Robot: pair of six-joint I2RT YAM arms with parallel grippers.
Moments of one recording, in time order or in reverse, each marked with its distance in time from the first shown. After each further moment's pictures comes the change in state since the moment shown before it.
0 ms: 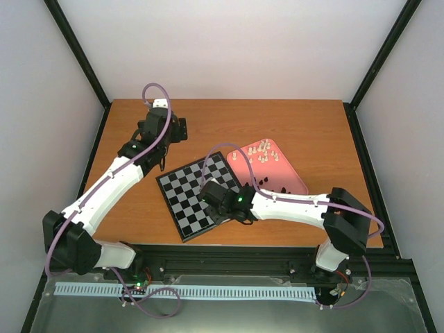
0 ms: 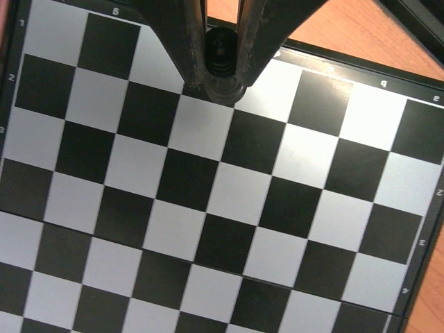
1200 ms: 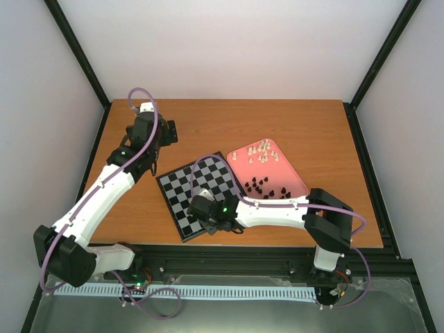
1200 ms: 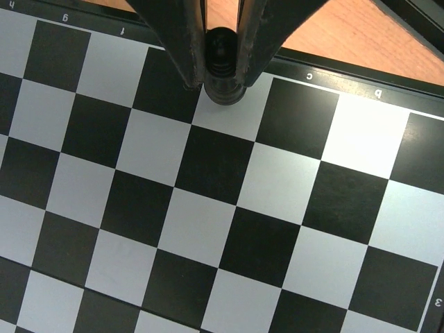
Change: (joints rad) left arm 0.060 -0.101 -0.056 -0.041 -0.031 -0.031; right arm 0.109 0.132 0.076 -0.065 0.077 0.063
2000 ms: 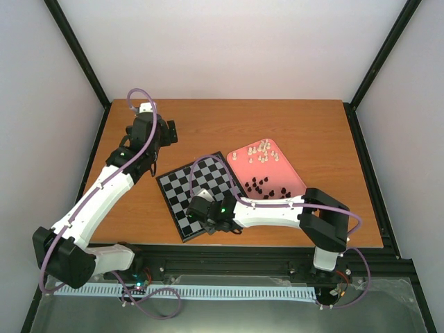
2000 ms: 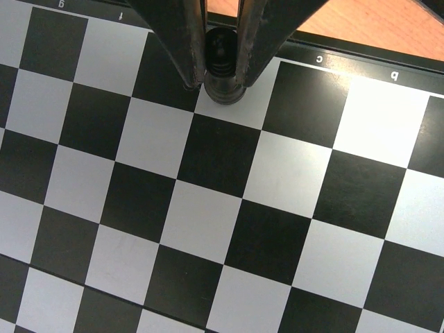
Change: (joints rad) left arm 0.000 -0.013 -0.010 0.008 0.011 0.000; right arm 0.000 0.029 -0.002 0.019 0.028 0.004
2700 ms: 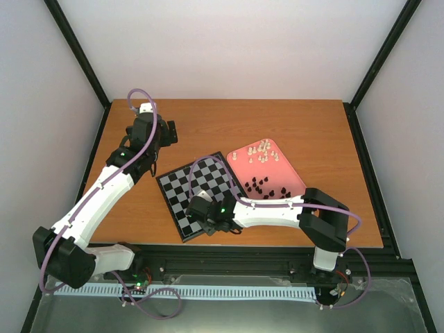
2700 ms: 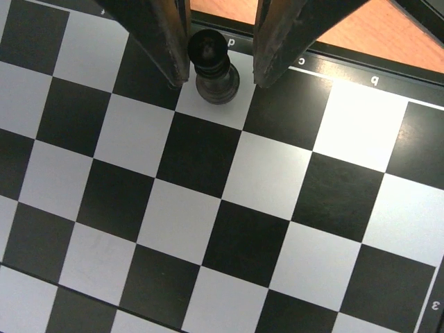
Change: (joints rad) left arm 0.000 0.000 -0.003 0.000 0.000 0.000; right arm 0.000 0.003 0.000 0.012 -0.034 -0.014
